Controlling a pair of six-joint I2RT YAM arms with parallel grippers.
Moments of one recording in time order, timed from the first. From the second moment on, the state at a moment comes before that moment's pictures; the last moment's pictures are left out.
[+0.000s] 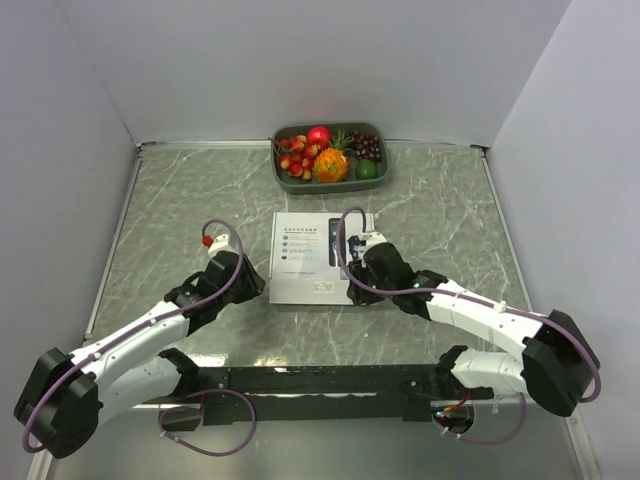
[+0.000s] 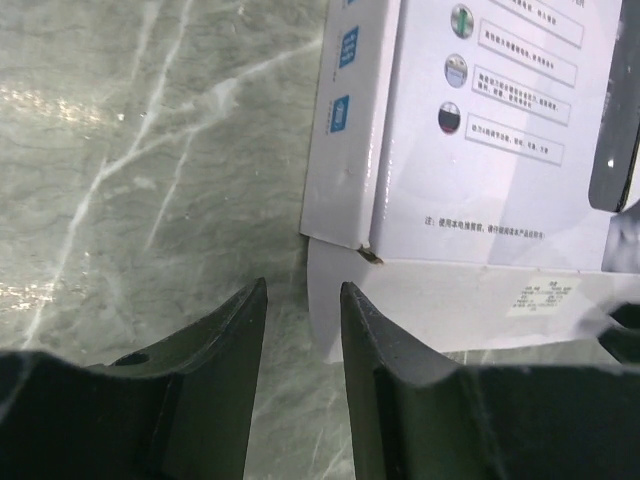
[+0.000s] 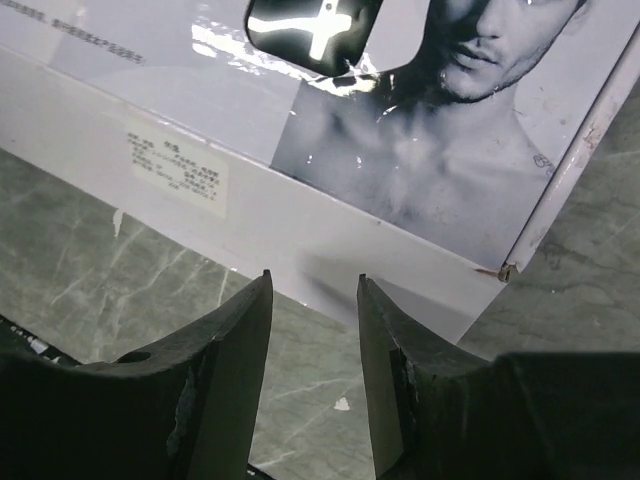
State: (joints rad) left arm -0.62 0.97 0.47 -0.22 -0.21 -0.85; right arm 0.76 1.15 0.62 -0.29 0.05 0.46
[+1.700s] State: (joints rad) left arm -0.63 1.41 0.47 0.22 -0.26 -0.89; right arm 0.62 1.42 0.67 -0.15 0.30 0.50
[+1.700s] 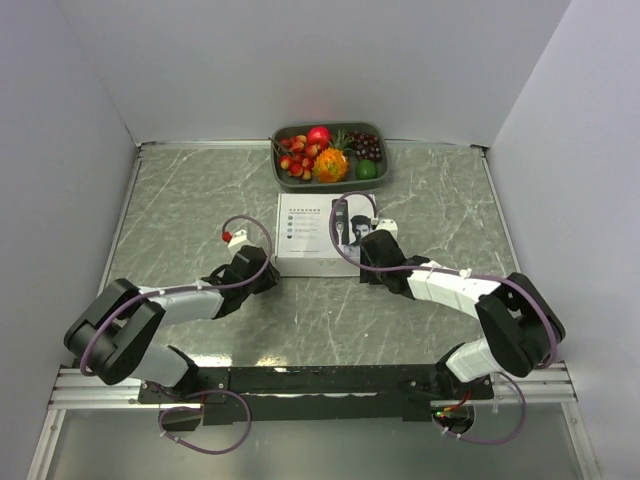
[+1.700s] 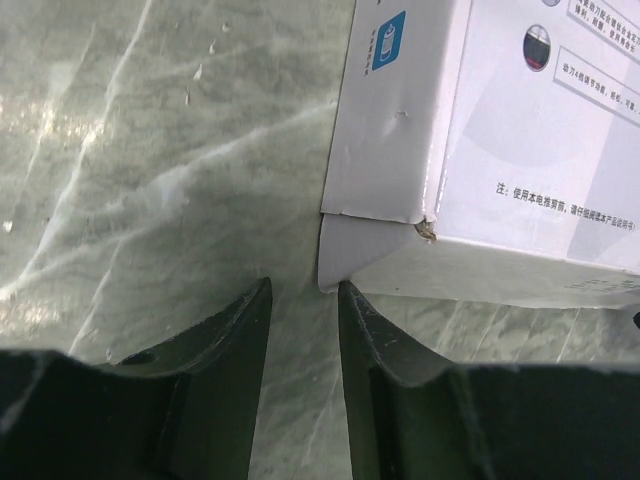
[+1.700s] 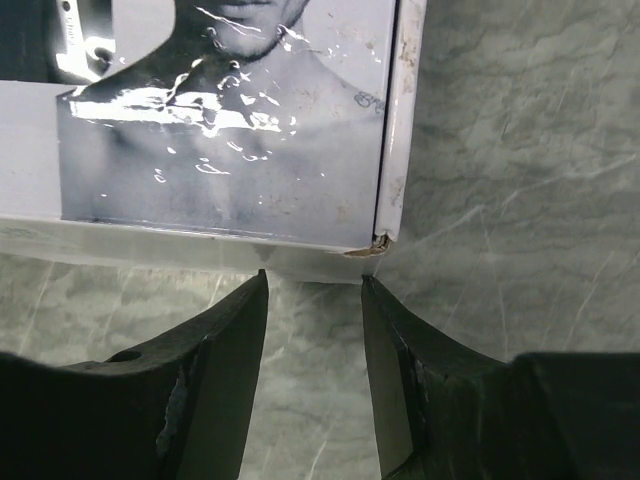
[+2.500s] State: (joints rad) left arm -0.63 1.52 0.53 0.30 -0.36 -0.89; right arm 0.57 1.57 0.77 -0.13 0.33 0.44
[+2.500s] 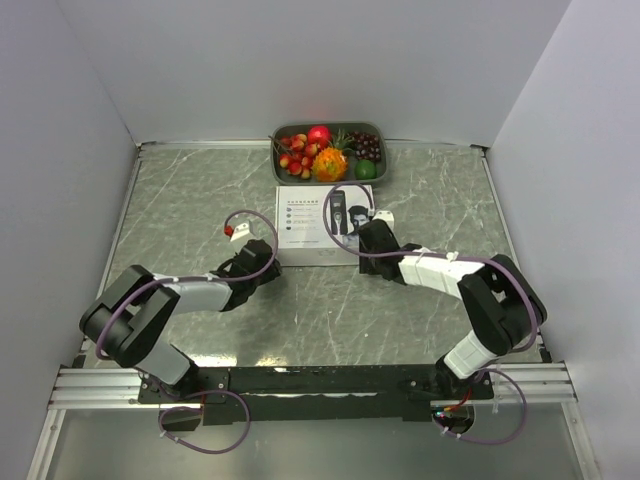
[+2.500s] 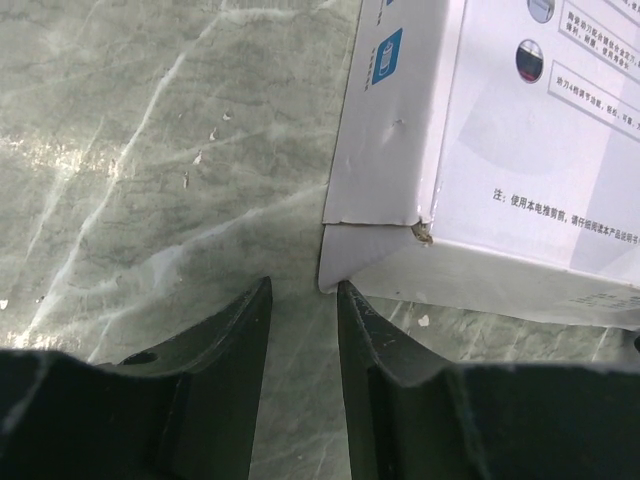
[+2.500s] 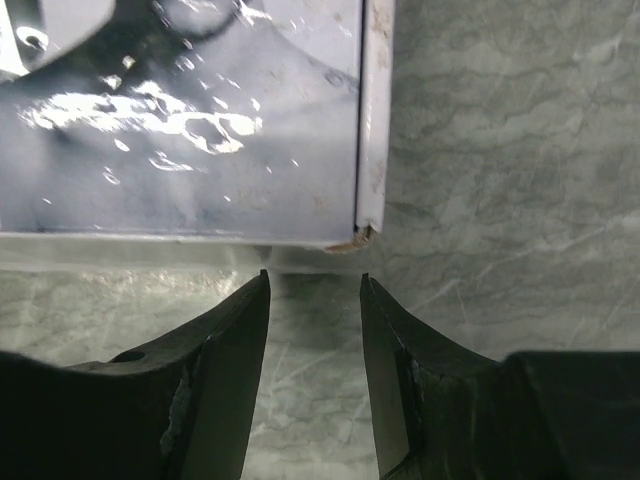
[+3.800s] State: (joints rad) left arm -0.63 1.68 0.61 0.46 -0.45 -0.83; right arm 0.57 1.69 0.78 0.12 0.34 0.48
